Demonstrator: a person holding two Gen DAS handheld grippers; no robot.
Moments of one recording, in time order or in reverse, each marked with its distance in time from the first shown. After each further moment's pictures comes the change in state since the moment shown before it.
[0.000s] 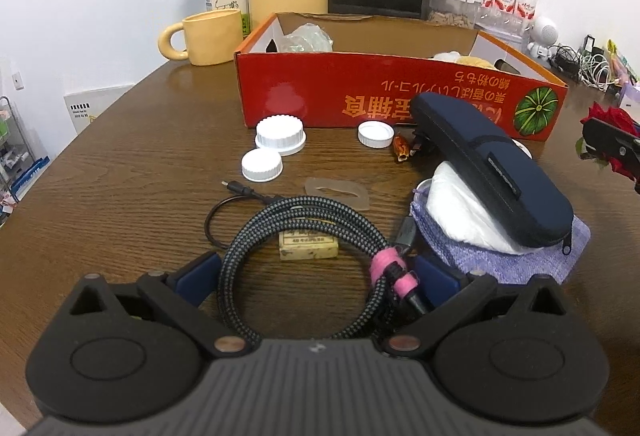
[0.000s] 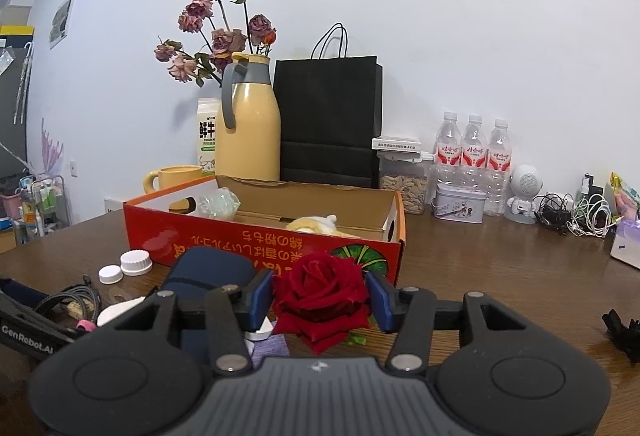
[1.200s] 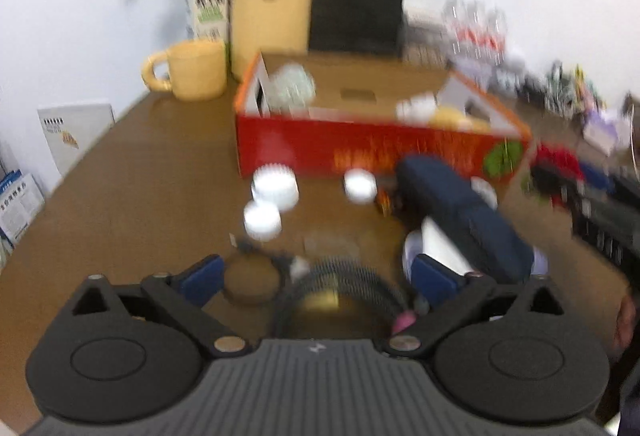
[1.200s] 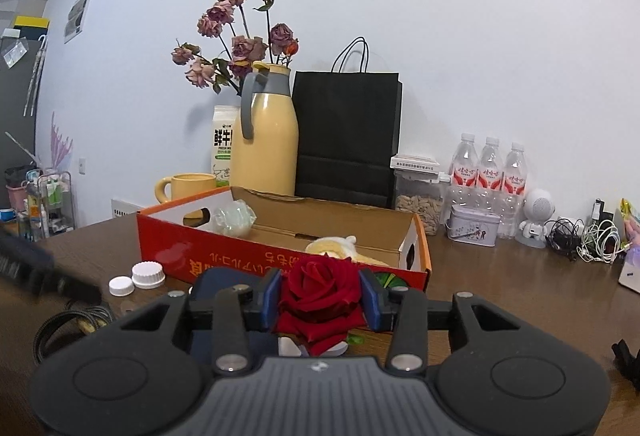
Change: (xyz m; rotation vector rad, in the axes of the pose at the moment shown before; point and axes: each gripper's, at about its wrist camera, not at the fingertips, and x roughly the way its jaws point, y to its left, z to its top) left arm -0.023 0.023 0.033 0.006 0.002 -0.125; right arm 0.006 0.019 0.011 -0.052 -0.033 0.017
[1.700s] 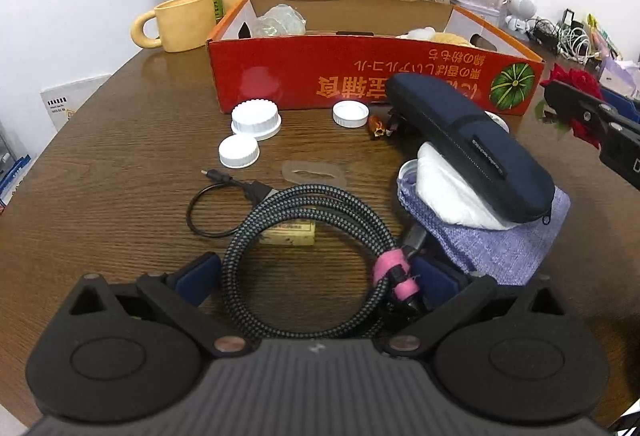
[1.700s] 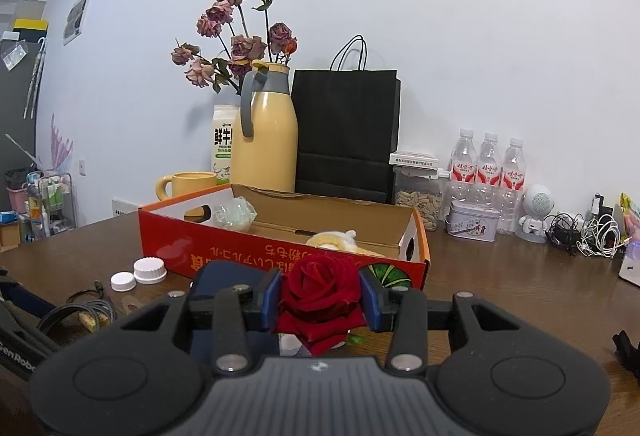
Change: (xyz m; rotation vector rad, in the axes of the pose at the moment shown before) left arm 0.023 -0.020 -0.029 0.035 0.082 0.058; right arm -0.002 0.000 -0.007 0.007 -0.001 0.003
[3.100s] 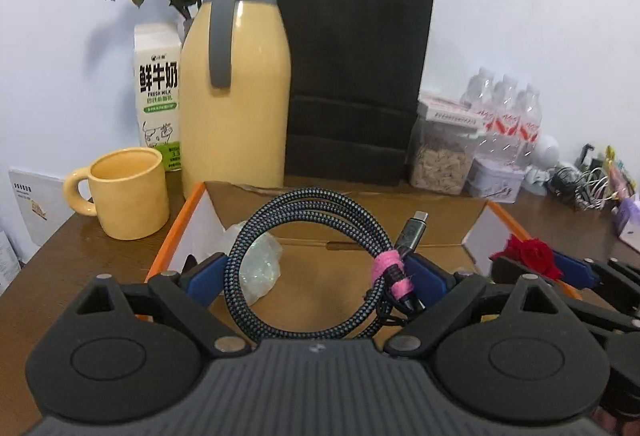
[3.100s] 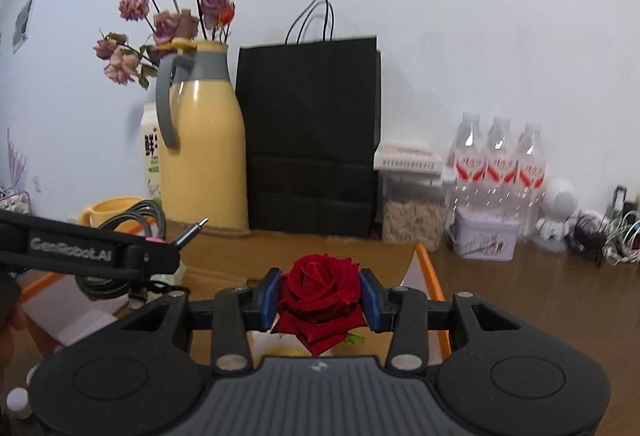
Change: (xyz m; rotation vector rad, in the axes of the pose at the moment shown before) left arm 0.094 -0.005 0.187 -0.076 -0.313 -0.045; right arm 0.169 -0.032 0.065 0.085 0.074 -0.065
